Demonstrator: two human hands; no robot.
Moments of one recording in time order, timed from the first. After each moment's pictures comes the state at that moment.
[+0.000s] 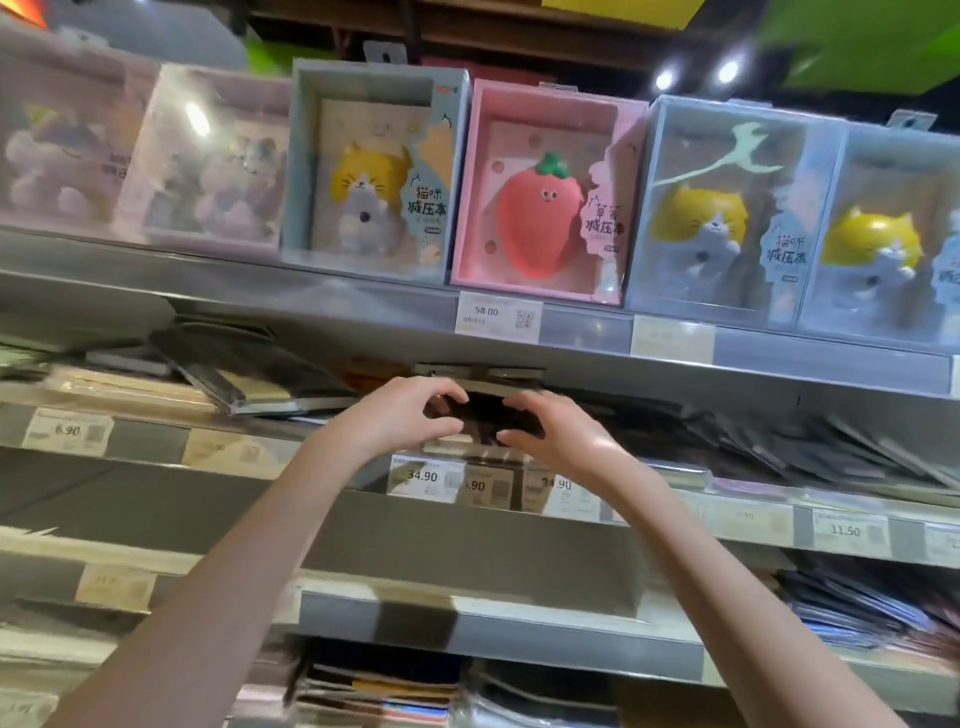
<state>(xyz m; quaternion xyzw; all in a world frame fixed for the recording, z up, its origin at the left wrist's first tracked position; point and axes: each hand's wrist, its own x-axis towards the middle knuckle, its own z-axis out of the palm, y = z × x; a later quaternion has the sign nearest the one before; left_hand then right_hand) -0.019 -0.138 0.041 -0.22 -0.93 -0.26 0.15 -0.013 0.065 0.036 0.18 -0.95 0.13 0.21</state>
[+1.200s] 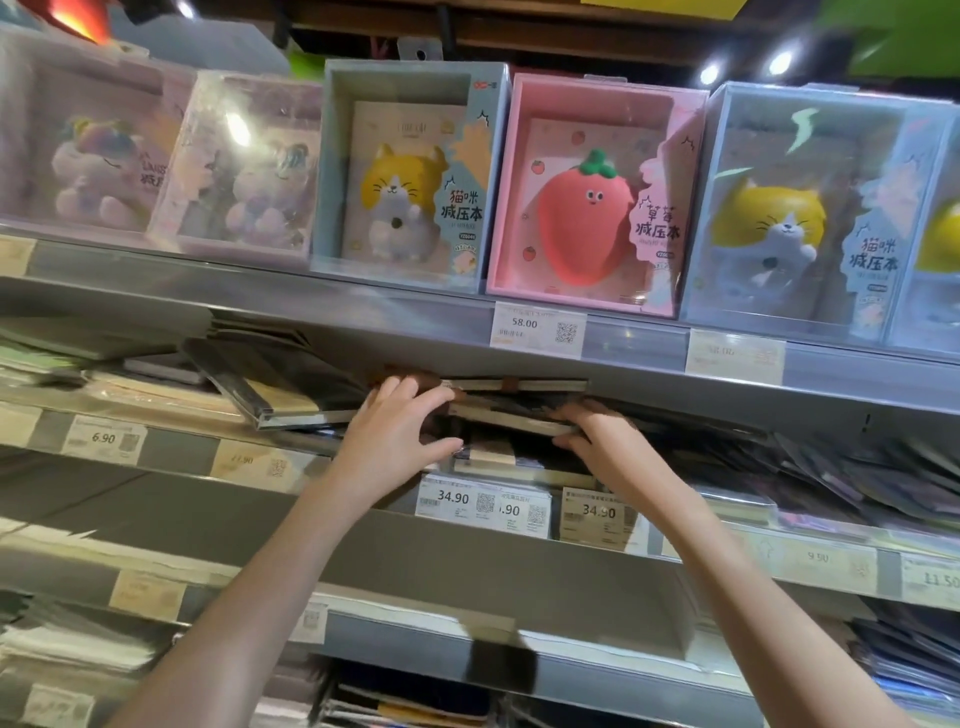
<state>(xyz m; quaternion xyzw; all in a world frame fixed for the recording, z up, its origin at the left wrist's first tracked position) -0.029 -0.159 0.017 -0.13 -0.92 -0.16 0.33 -0.049 0.079 0.032 0.18 -0.94 0.13 0.24</state>
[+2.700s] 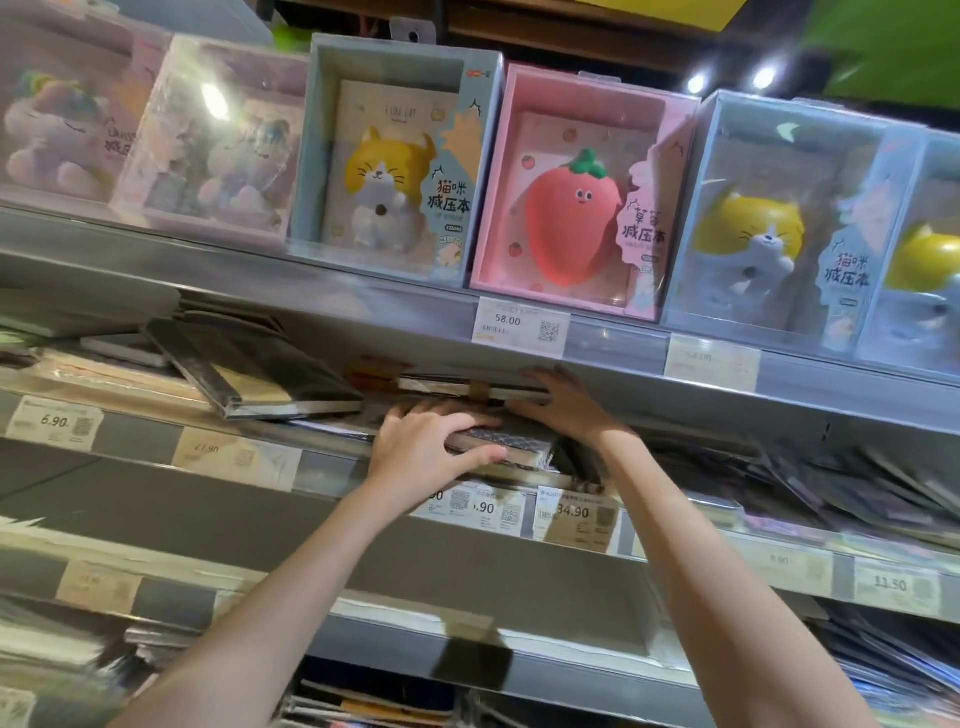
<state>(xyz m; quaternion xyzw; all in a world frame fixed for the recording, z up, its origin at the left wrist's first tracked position) -0.045 -0.113 0.002 -0.12 -0.94 -0.20 0.26 -0.128 0.081 0.051 0.16 -0.96 0.19 0.16</state>
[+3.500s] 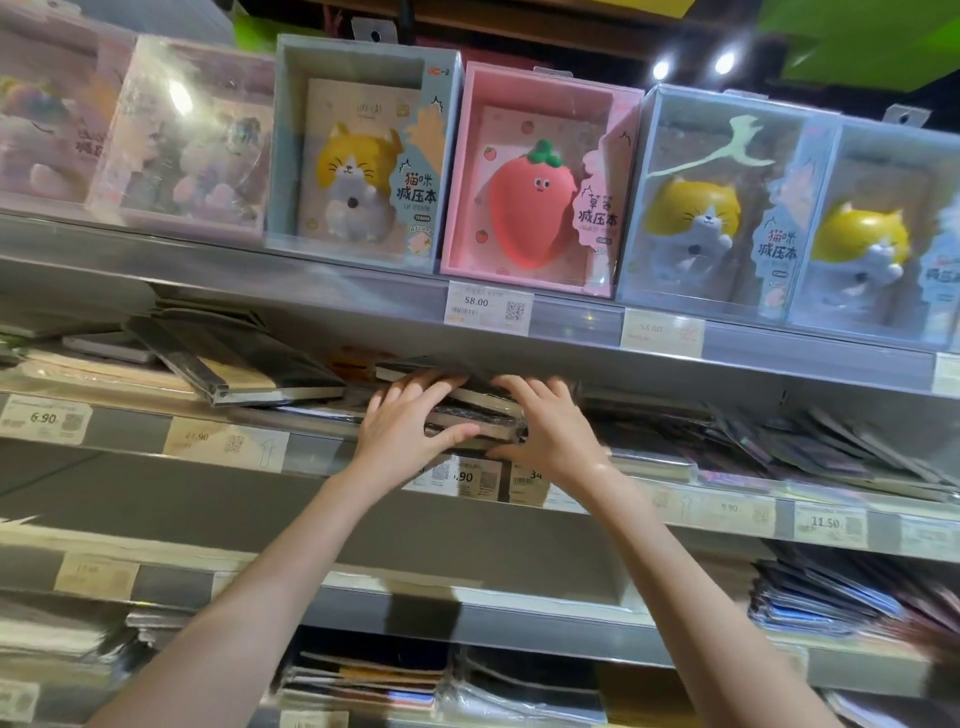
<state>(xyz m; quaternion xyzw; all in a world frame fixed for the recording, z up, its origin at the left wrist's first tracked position) -0.039 -0.115 -0.003 -0.15 -0.92 -0.21 0.28 -0.016 0.068 0.024 0.20 -0.93 0.06 0.30</state>
